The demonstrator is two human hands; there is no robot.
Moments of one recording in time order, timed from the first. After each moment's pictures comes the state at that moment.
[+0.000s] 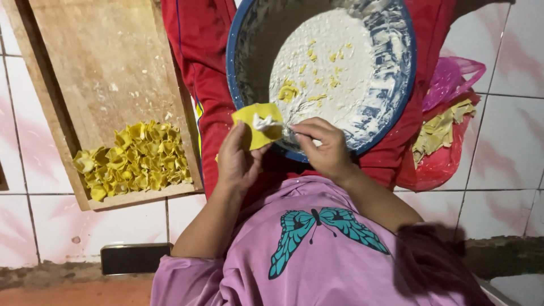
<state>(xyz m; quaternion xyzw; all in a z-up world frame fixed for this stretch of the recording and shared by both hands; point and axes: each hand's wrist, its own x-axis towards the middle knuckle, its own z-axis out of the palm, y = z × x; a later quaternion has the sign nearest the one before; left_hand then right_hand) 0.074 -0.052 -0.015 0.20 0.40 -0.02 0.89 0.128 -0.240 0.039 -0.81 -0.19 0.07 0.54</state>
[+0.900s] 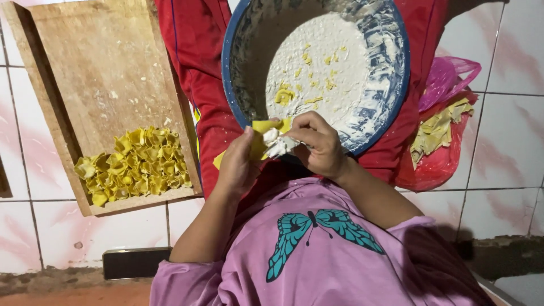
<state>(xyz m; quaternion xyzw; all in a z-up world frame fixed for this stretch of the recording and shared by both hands) 0.092 -0.056 0.071 0.27 0.31 -0.08 0.91 0.143 -0.232 0.053 -0.77 -0.31 -0.03 0.56</state>
